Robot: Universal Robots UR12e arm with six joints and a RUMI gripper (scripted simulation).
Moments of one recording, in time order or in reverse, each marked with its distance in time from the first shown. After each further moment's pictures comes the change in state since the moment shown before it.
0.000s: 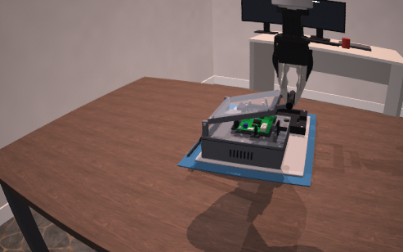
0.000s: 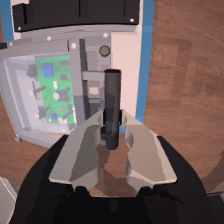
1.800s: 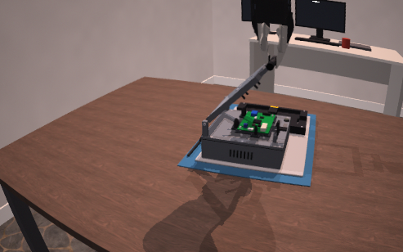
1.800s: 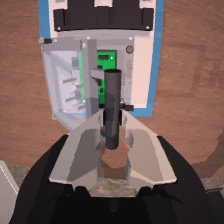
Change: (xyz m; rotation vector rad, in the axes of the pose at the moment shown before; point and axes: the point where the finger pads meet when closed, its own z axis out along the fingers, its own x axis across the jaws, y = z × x) arm -0.046 0.000 -0.081 0.000 0.000 0.000
